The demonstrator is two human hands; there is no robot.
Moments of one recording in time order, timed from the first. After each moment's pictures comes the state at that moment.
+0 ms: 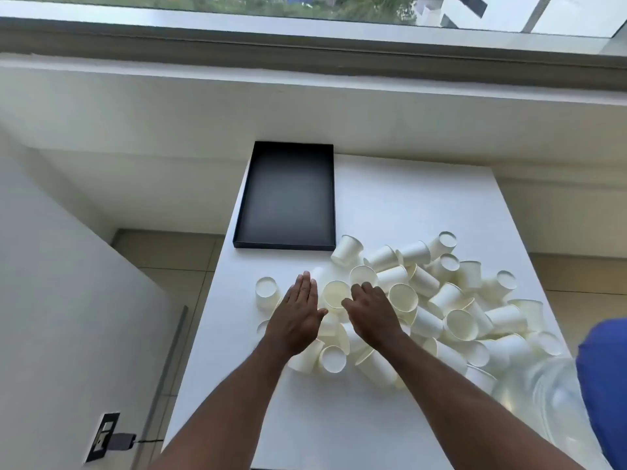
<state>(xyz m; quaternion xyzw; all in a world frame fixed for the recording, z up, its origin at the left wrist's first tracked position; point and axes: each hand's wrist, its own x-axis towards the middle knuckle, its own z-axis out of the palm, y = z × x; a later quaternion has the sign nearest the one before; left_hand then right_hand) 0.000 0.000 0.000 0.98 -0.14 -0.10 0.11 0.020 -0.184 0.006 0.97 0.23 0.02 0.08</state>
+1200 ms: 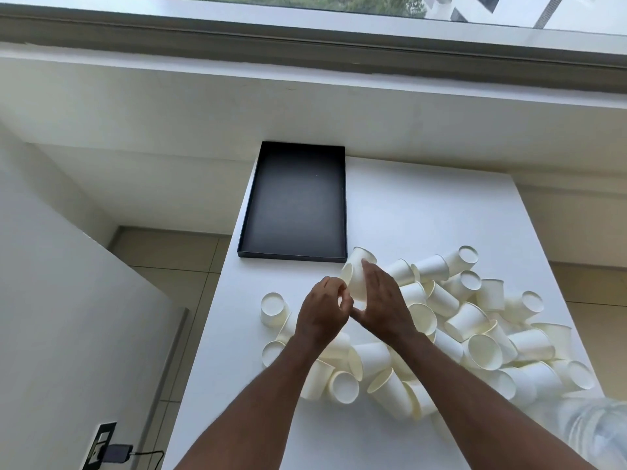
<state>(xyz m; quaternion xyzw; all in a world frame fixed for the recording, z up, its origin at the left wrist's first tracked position) 0.061 -0.031 0.004 0.92 -0.05 0.06 0.39 0.077 -0.179 0.000 0.98 0.14 0.02 -0.17</state>
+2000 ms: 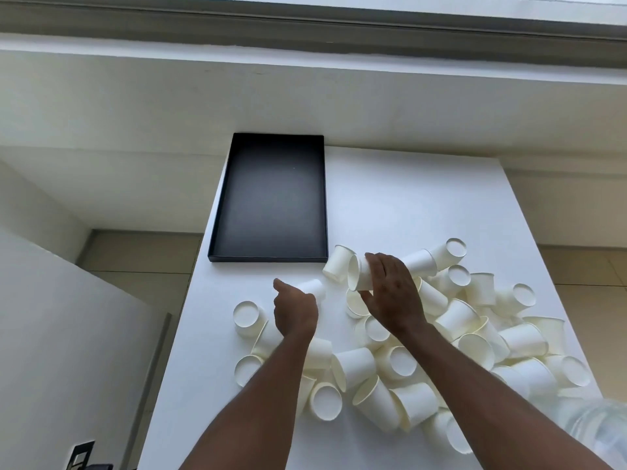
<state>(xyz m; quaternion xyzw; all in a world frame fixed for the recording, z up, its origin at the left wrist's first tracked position) 0.101 -0.055 -0.018 0.83 0.37 -0.11 0.41 0.110 -0.230 -0.006 0.98 0.14 0.09 -0.07</state>
